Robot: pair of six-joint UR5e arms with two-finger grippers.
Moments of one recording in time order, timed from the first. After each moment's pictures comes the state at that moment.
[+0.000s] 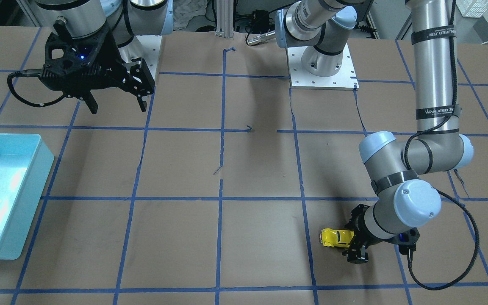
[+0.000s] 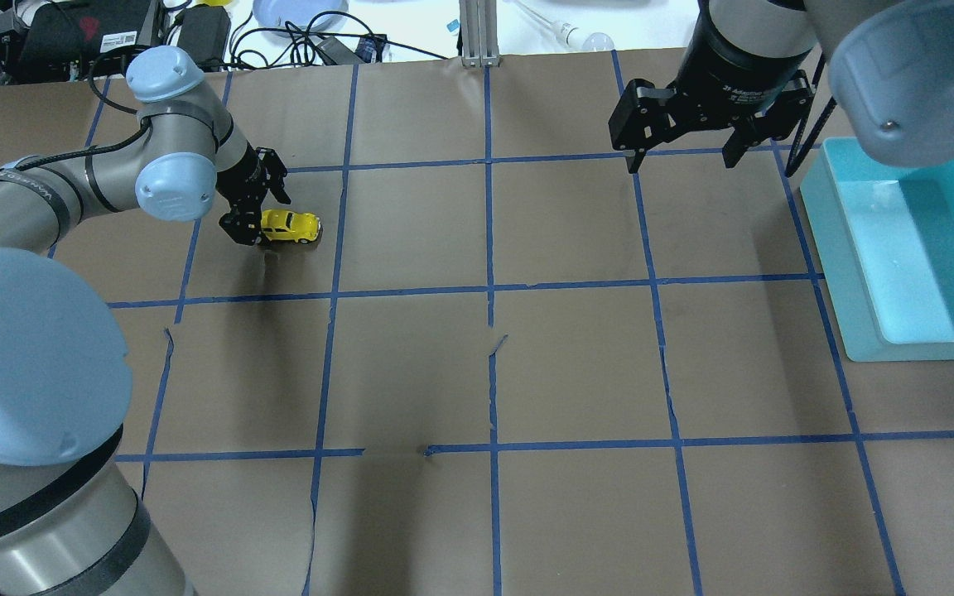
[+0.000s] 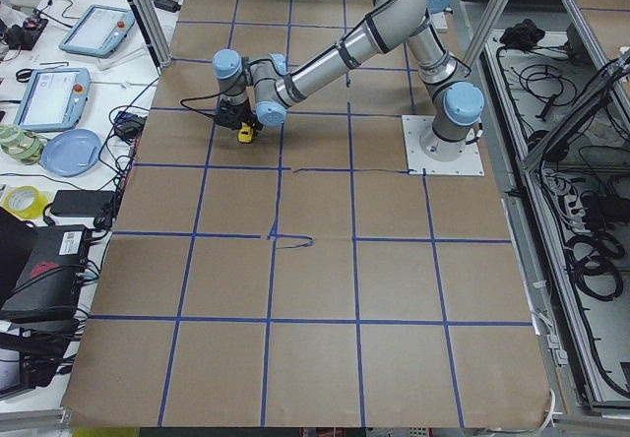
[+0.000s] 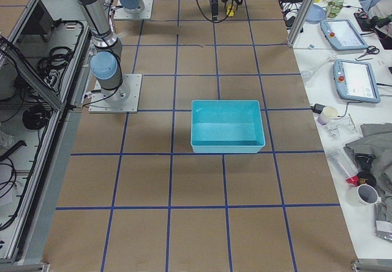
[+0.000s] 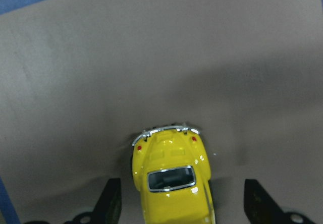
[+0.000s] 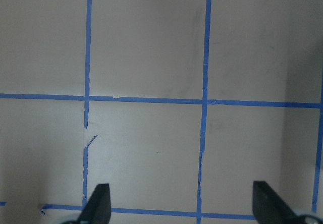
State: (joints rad) left arm -1.41 -2.20 -1.57 -0.96 1.53 -1.14; right arm 1.65 -1.57 1.54 -1.65 -1.53 0.04
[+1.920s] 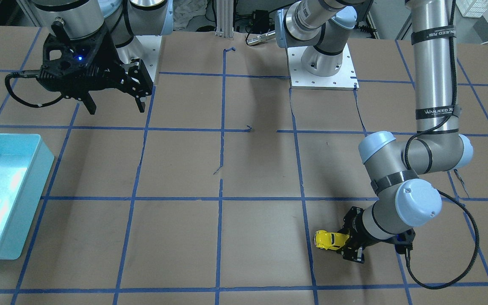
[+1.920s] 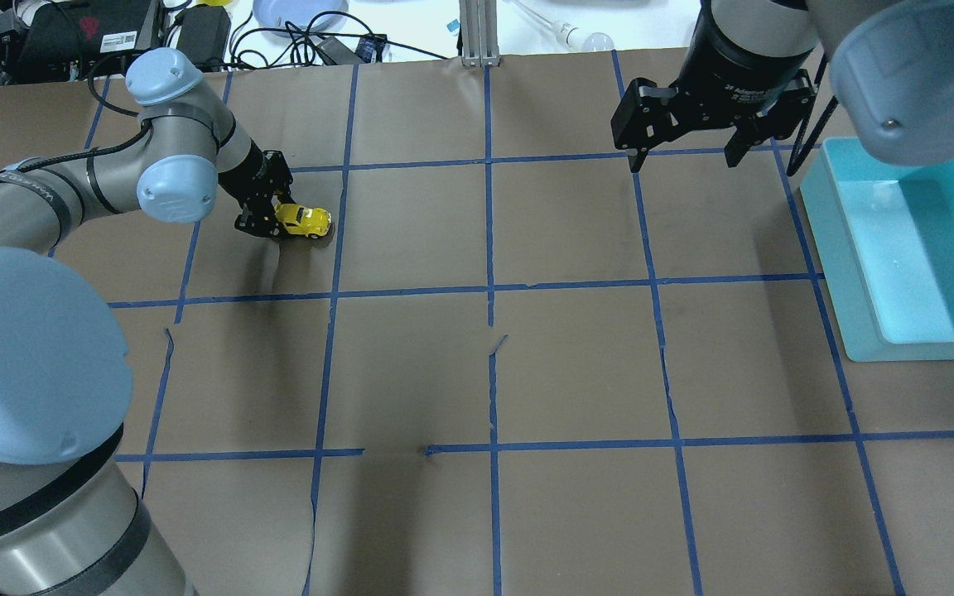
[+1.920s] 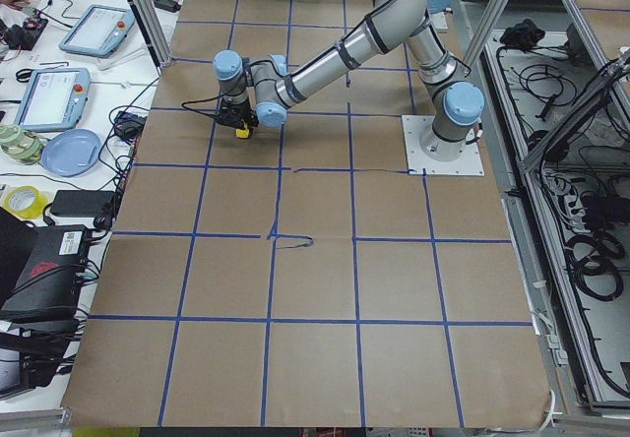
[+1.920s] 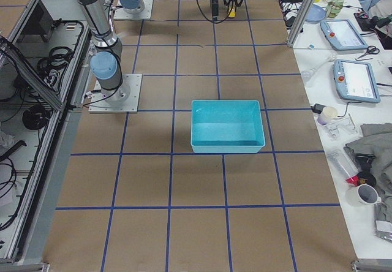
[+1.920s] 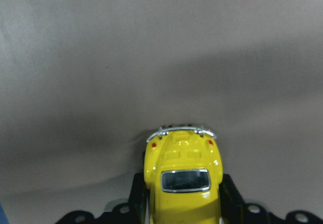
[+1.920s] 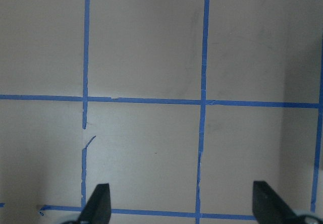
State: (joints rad) left arm -1.40 -2.20 -1.57 -0.95 1.46 -1.20; right arm 1.65 -1.57 1.54 -1.66 -1.53 0.04
